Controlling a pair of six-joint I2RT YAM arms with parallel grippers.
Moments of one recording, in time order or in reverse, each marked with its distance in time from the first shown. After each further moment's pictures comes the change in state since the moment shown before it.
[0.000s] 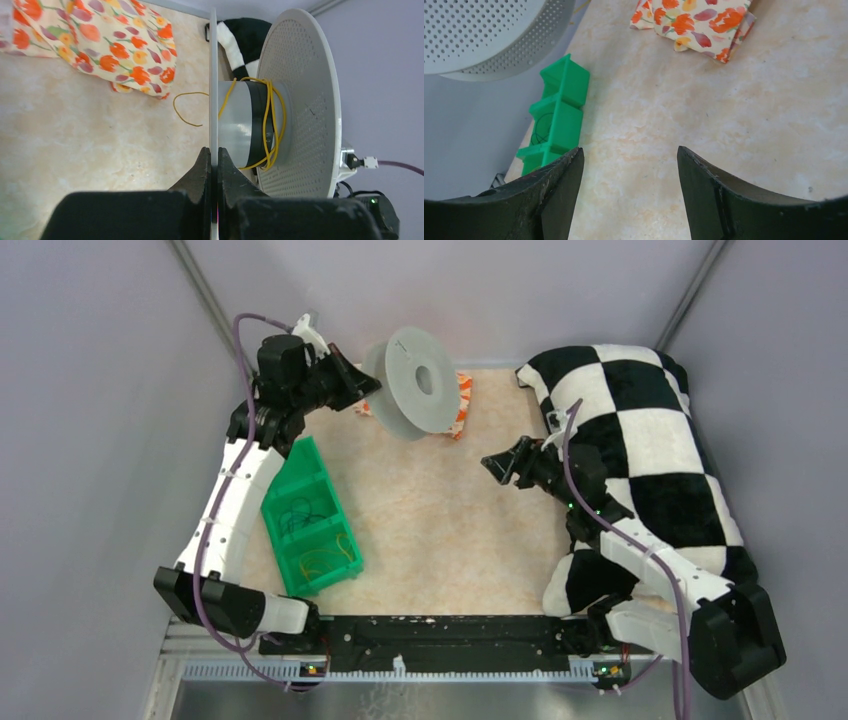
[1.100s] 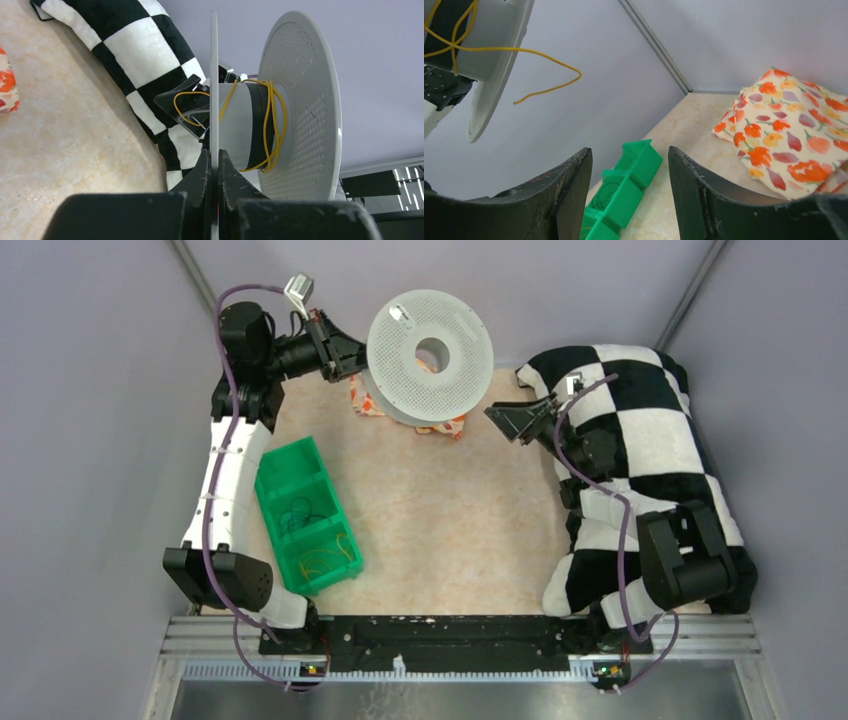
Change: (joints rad) left arm 0.175 0.129 0.150 0.259 0.746 -0.285; right arm -0.176 0.391 0.066 0.917 -0.331 0.311
